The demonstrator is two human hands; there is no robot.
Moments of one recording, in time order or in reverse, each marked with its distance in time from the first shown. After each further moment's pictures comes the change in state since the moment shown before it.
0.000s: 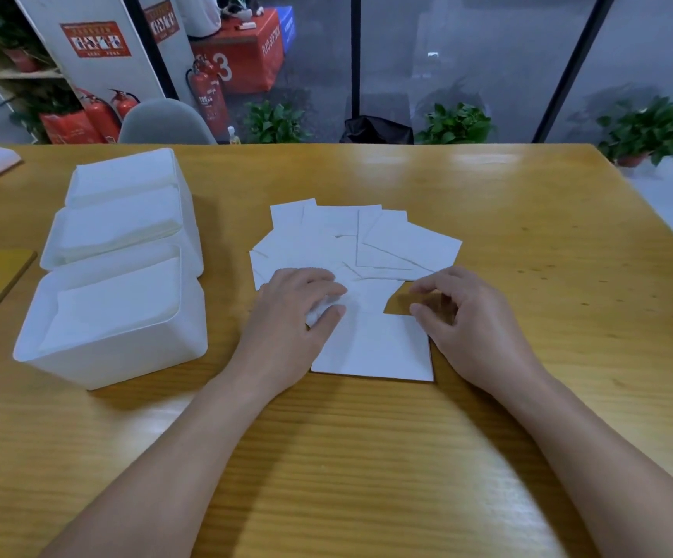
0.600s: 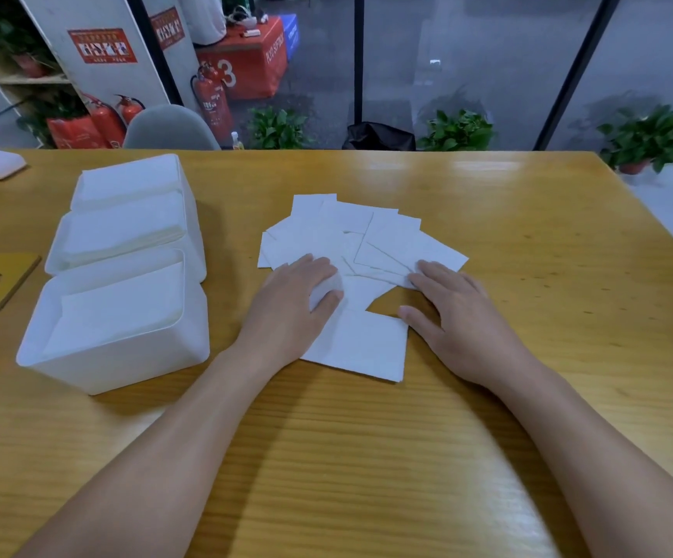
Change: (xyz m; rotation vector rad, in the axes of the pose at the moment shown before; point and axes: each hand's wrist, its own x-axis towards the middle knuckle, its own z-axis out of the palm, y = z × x) left_hand 0.033 -0.014 0.002 0.079 -0.057 -0.048; right_hand 0.019 0.007 0.005 -0.335 -0.173 -0.085
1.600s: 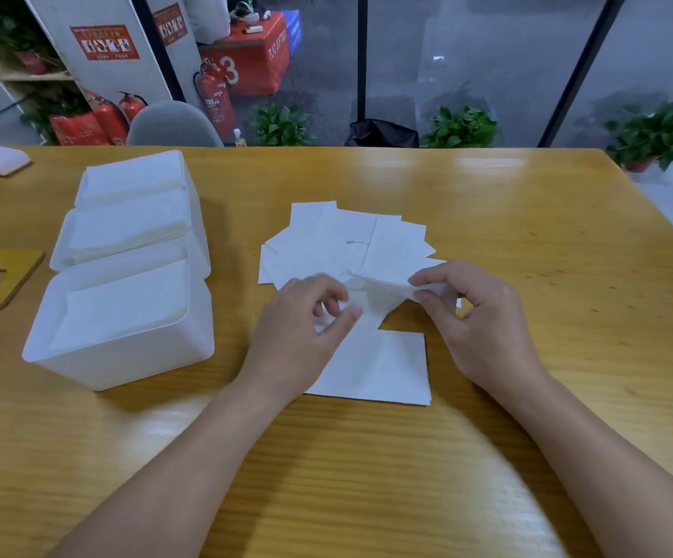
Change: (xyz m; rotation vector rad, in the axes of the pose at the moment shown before) left_hand -0.041 0.028 -0.004 -0.272 0.157 0.010; right_hand -0.015 -0.023 -0.010 0.504 0.362 -0.053
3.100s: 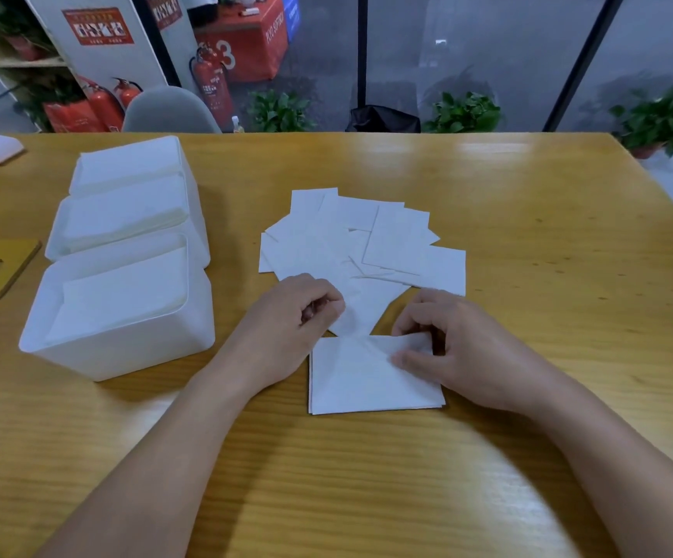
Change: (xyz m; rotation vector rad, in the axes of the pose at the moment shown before) left_hand 0.003 -0.018 -0.023 0.055 -0.293 -0.004; right_hand -0.013 -0.006 -0.008 -0.065 -0.613 0.097
